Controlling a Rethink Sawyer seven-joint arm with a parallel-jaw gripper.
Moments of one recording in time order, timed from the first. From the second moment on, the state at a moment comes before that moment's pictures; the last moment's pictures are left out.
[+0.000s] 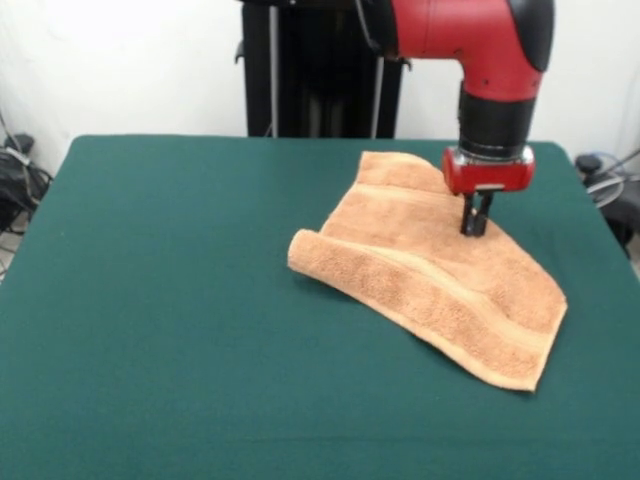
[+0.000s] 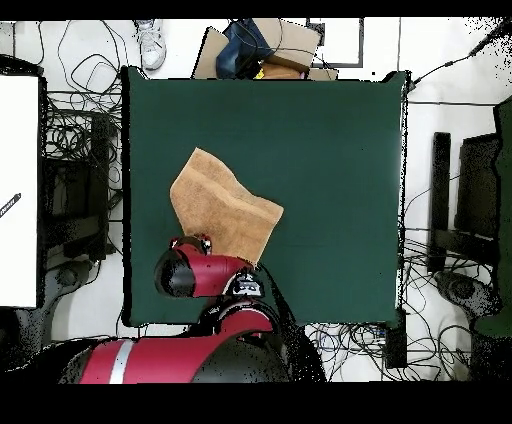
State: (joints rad) arm 0.02 -0.44 0.04 1.99 0.04 -0.14 1.63
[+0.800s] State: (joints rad) arm 0.03 -0.44 0.04 2.04 0.06 -0.22 1.63
